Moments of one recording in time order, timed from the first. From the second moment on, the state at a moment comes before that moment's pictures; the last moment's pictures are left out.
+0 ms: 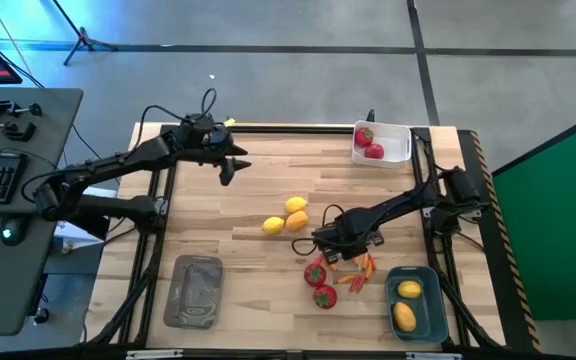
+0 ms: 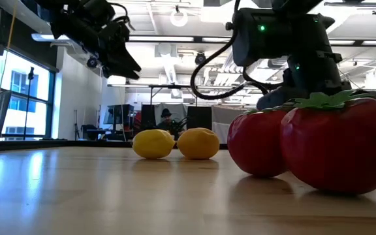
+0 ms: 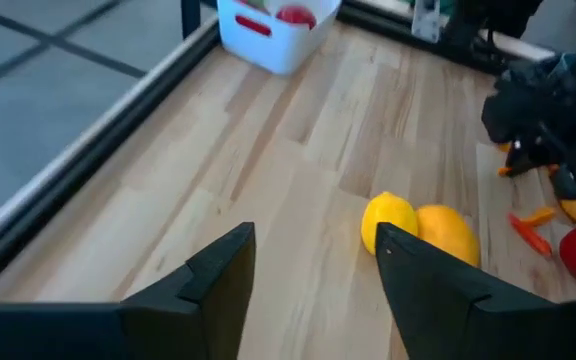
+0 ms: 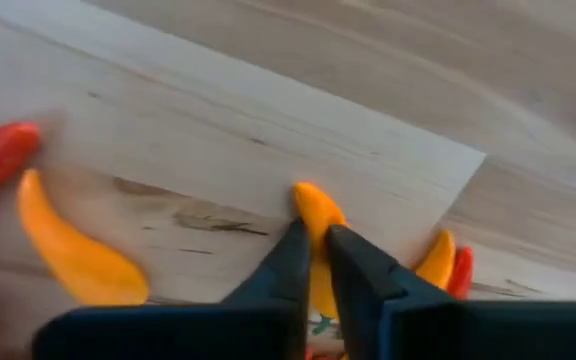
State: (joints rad) left arm 0.60 1.10 0.76 -0.24 0.31 0.03; right arm 0.21 1.85 1.10 -0.87 -0.18 1.39
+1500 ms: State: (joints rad) left arm 0.16 1.05 0.76 0.23 0.34 -0.53; right arm 0.02 1.57 1.18 0.48 0.12 0.40
